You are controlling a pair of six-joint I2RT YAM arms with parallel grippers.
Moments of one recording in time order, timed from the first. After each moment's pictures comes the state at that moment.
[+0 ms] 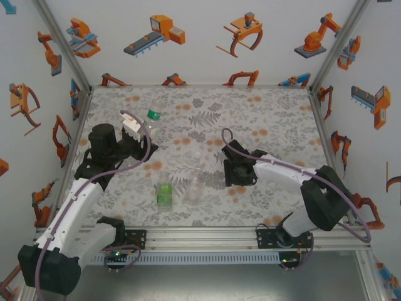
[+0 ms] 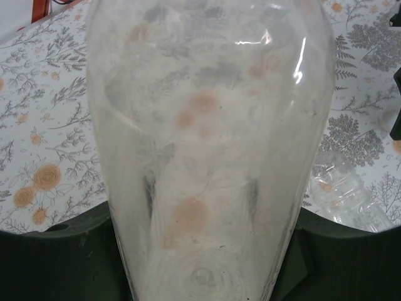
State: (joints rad) left arm -0.27 0.92 0.77 -0.24 0.42 0.21; right arm 0.70 1.48 0.83 -0.59 0.10 0.57
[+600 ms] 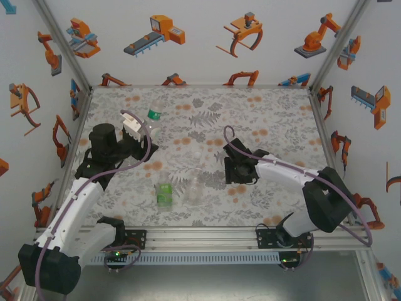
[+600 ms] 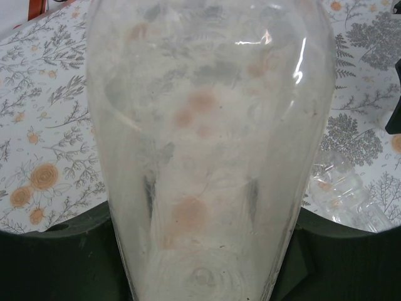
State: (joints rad) left arm -0.27 0.93 0.77 -0.24 0.42 0.21; right arm 0.69 1.47 0.82 -0.56 0.09 0.58
